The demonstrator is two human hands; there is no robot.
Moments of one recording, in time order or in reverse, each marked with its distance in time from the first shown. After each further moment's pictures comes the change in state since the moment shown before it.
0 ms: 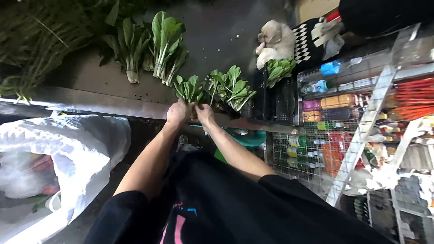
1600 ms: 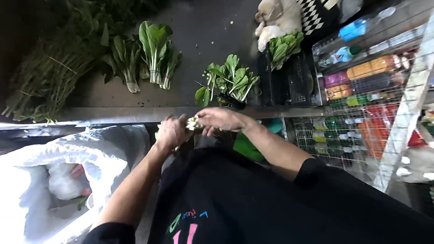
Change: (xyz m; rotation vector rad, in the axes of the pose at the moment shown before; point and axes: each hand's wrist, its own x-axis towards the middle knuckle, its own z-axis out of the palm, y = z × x) left_hand -0.096 -0.019 -0.017 0.405 0.070 0.499; right_hand -0.086 -0.058 -0.102 -0.246 -0.801 -0.213
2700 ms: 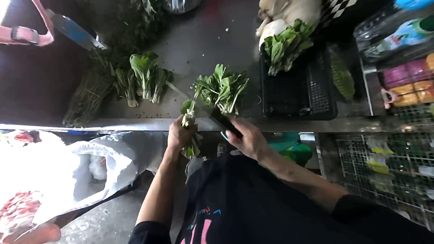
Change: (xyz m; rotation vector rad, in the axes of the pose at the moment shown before) left_hand 0.080 0.169 0.051 -0.269 0.262 -0.512; right_hand -0.120 0.160 -0.128 -0.450 0.731 -0.739
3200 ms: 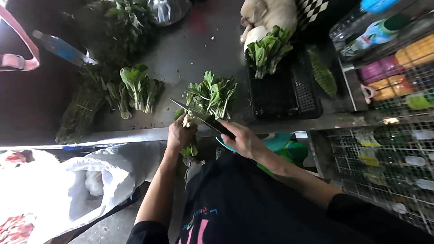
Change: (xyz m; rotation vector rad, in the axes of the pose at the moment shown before) left_hand 0.018 0.031 0.011 0.080 -0.010 0.104; right_hand -0.003 0.018 -0.012 0.036 -0.138 0.173
